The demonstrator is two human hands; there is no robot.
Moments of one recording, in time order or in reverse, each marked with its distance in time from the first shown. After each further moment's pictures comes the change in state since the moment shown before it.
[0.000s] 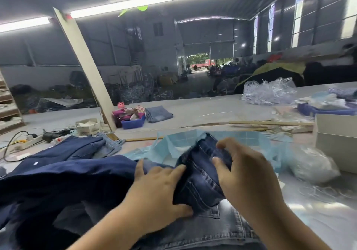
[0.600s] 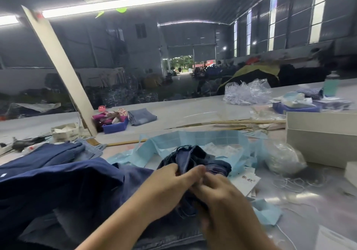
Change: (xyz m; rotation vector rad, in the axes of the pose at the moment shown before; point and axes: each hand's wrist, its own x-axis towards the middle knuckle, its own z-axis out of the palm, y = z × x) left_hand 0.024 0.054 -0.008 -0.956 0.028 -0.154; right_hand -0.047 0.005 -0.021 0.120 -0.353 -0.169
